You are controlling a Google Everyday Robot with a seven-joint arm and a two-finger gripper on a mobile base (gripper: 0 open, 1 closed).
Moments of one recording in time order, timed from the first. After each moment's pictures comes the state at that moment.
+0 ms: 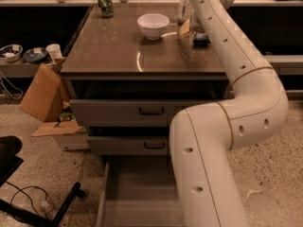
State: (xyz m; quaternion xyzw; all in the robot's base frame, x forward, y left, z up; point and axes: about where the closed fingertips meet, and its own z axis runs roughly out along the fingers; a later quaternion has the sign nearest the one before) arm 0.908 -0.220 0.838 0.03 0.94 -0.04 0.34
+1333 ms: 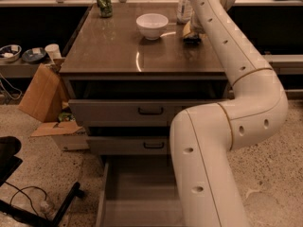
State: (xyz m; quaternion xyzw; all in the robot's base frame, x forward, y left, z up) arm 0.910 -0.221 0.831 0.03 0.94 -0.04 0.34
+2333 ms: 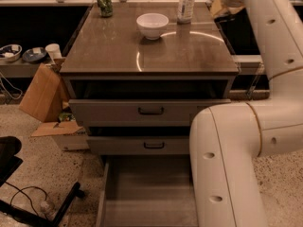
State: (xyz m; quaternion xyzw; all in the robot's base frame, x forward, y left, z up) arm 0.841 -0.279 0.952 -0.05 0.93 -0.09 0.36
